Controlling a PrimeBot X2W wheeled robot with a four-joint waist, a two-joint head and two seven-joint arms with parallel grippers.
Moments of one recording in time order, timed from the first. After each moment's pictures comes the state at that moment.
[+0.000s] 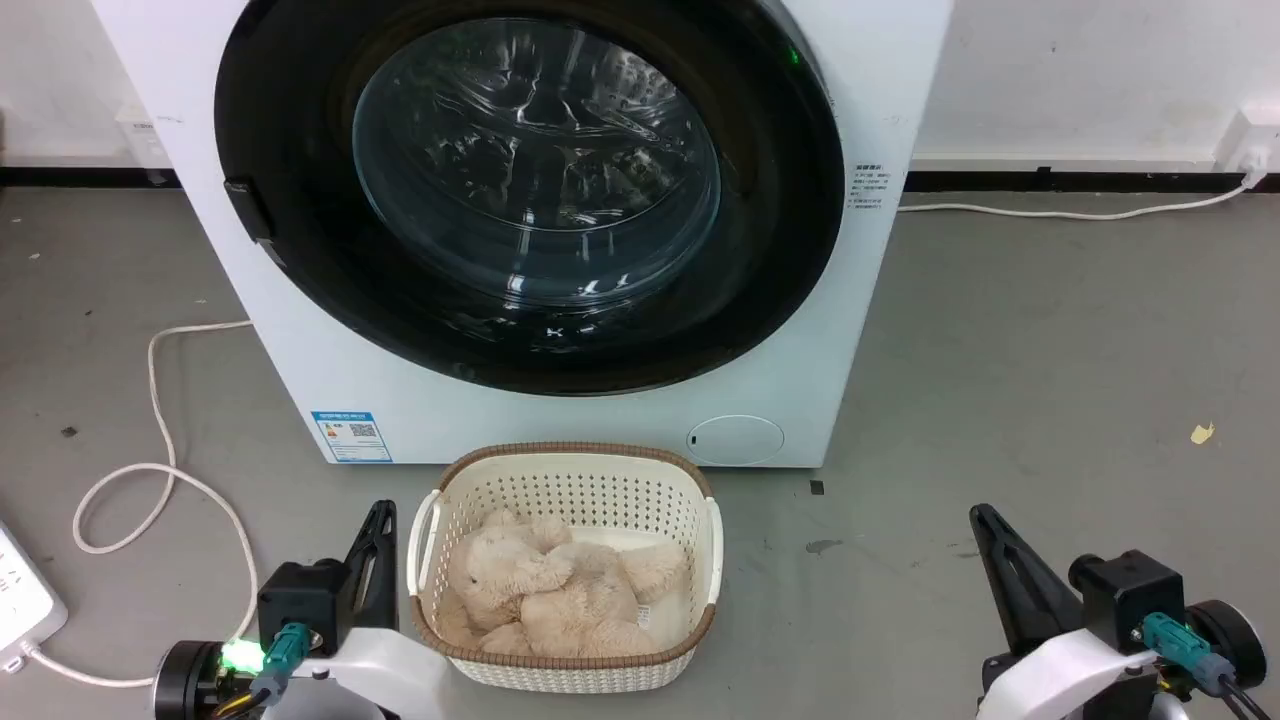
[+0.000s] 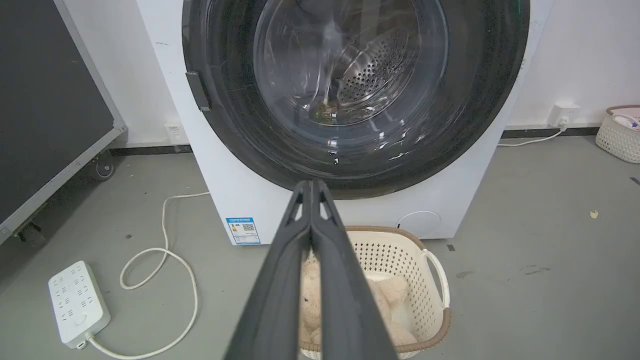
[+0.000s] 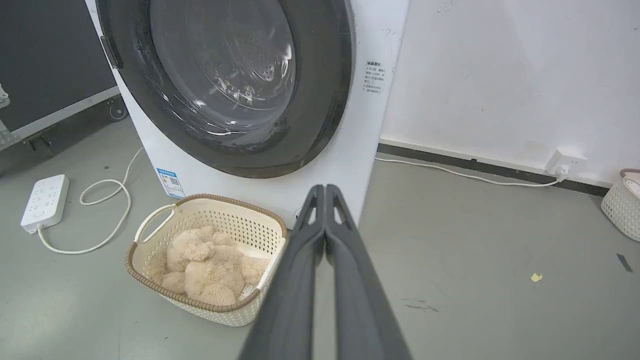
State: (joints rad) left arm 0.00 0.05 0.00 0.00 0.00 0.00 0.00; right arm 0.01 -0.05 0.00 0.00 0.01 0.13 0.00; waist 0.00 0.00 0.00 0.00
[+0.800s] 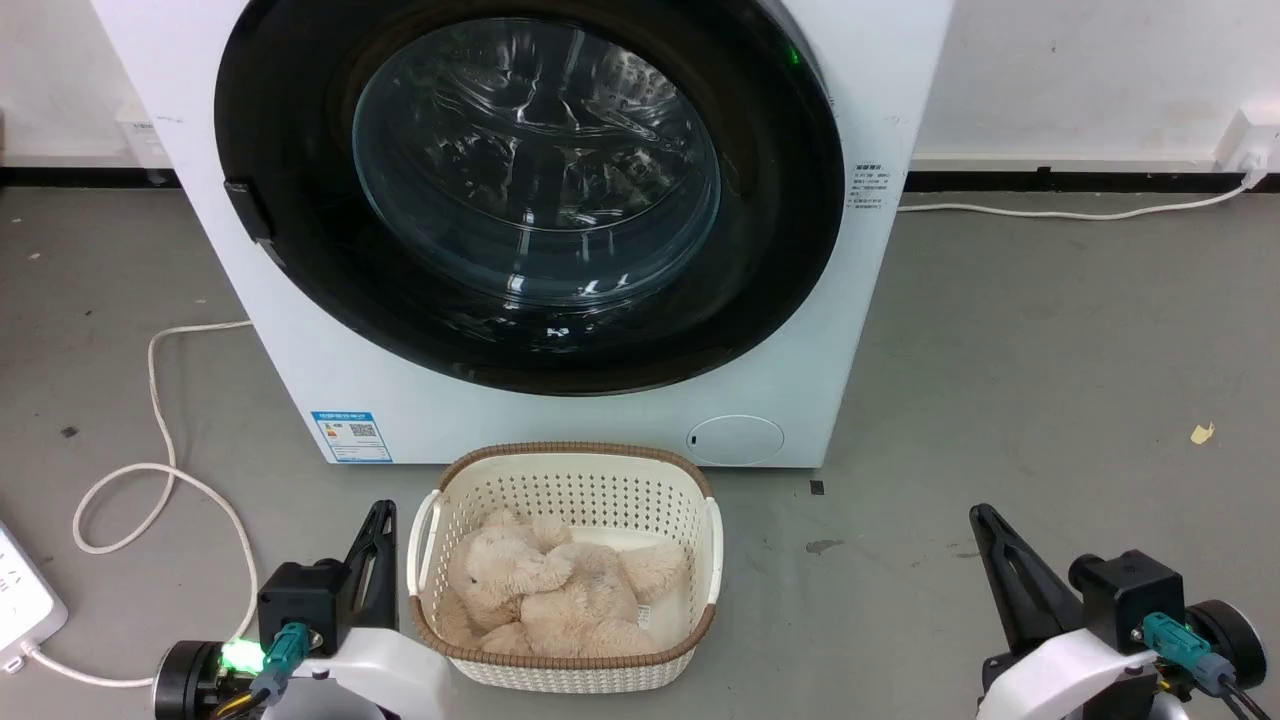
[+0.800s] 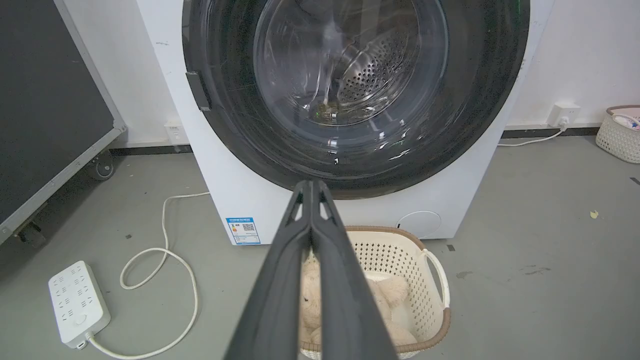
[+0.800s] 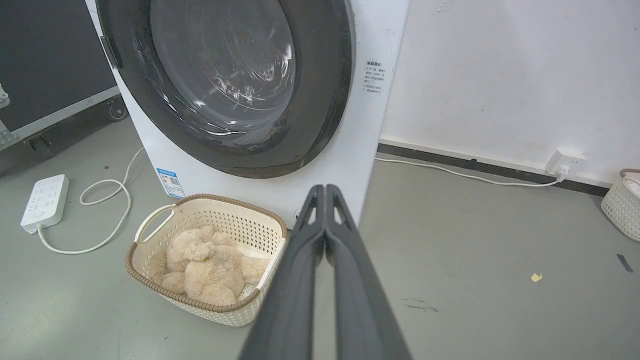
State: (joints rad) left arm 0.00 0.05 0.00 0.00 0.00 0.00 0.00; right arm 0.01 -0.05 0.00 0.00 0.01 0.13 0.00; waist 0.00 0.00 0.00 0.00
